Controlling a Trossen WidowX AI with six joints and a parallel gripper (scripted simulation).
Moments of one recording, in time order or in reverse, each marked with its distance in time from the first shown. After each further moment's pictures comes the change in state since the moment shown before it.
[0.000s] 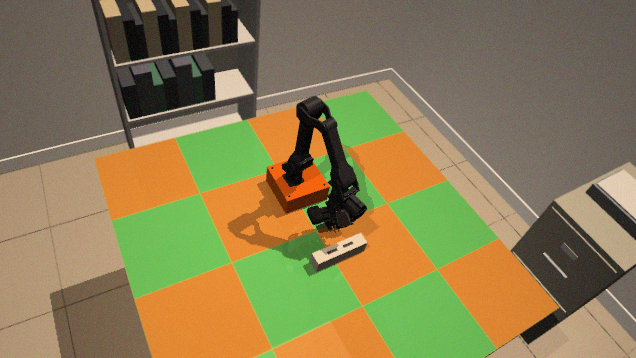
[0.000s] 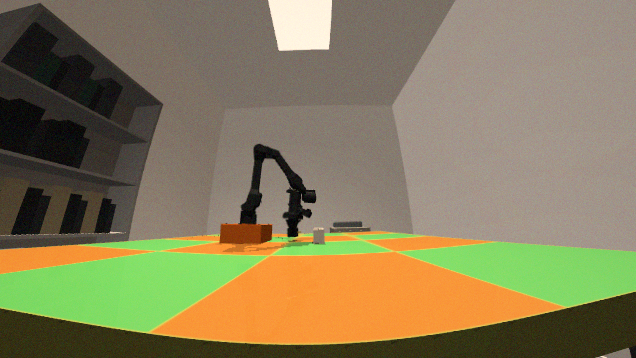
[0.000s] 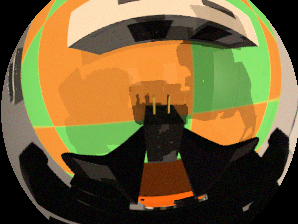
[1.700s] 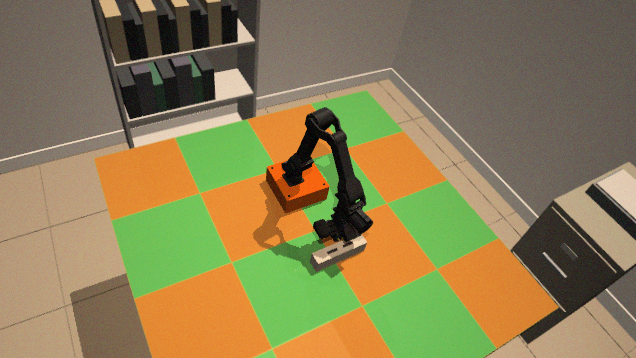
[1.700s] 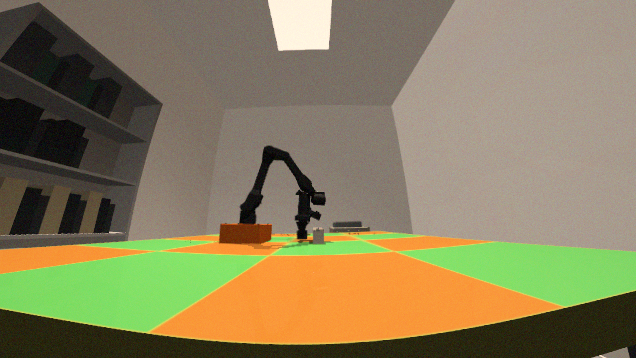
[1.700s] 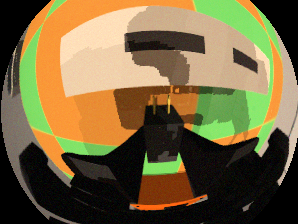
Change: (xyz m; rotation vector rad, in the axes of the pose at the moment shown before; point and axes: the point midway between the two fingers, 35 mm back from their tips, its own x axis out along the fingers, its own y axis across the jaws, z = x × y) arm 0.009 0.002 0.049 -0.093 0.004 -0.009
